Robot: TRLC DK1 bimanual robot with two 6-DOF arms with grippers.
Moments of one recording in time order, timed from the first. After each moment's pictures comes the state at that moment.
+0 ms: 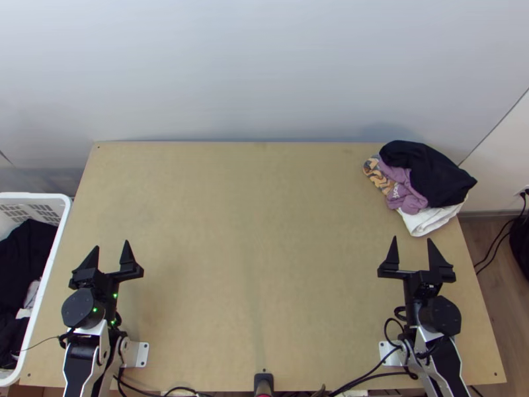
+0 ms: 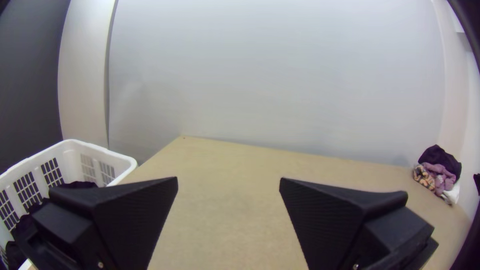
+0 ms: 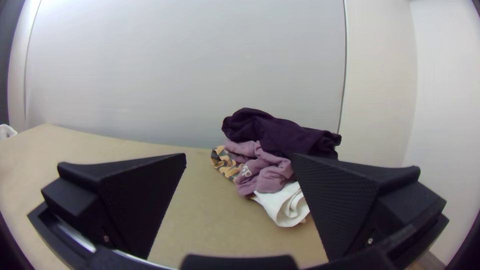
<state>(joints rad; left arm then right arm) -0.03 0.00 0.06 -0.18 -0.23 -0.14 0.29 0.00 0.00 0.06 0.40 -0.09</state>
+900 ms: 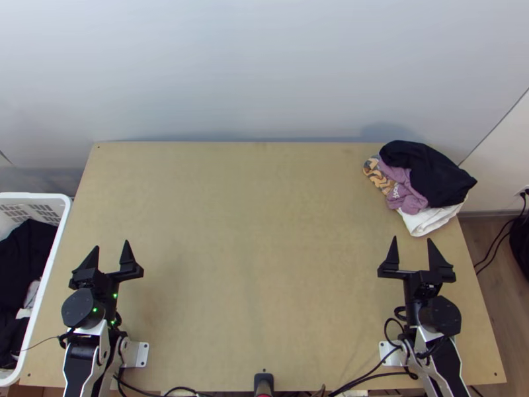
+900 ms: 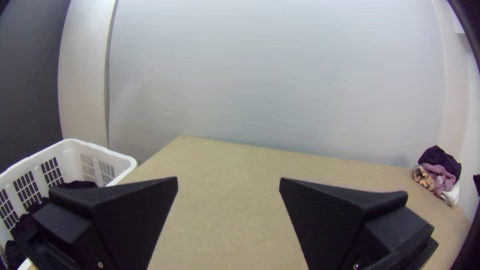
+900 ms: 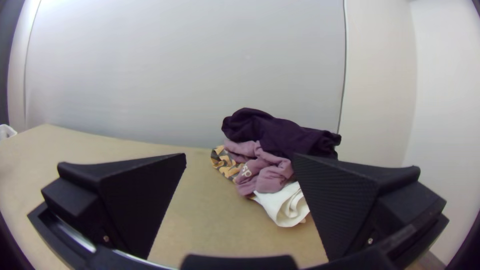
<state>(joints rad) -0.03 0.00 0.06 -0.18 -0.23 -0.14 0.29 0.00 0.00 0.06 0.40 -0.09</state>
